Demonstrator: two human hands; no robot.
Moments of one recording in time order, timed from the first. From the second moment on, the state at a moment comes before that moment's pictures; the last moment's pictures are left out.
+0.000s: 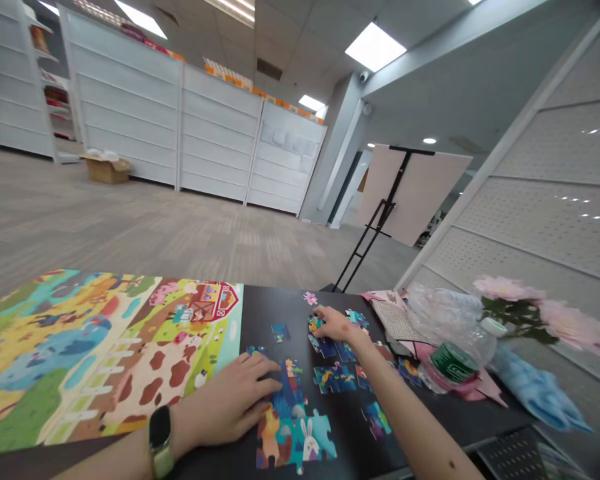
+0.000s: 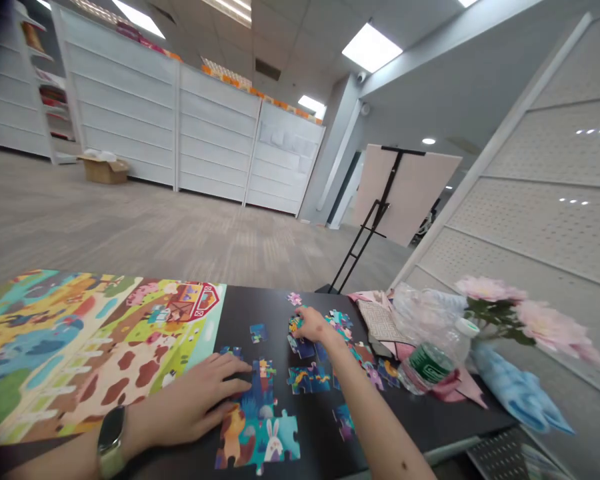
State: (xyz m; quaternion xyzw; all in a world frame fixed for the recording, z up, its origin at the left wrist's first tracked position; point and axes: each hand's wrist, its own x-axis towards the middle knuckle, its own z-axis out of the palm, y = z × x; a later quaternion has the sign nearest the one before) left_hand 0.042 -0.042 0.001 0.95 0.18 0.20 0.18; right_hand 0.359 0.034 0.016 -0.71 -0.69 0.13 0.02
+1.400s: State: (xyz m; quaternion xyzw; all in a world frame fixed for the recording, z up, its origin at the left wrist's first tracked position) left_hand 0.047 -0.042 -0.019 0.97 0.07 0.16 0.18; right_hand 0.175 -0.230 -0.069 -0.62 -0.28 0.38 0.62
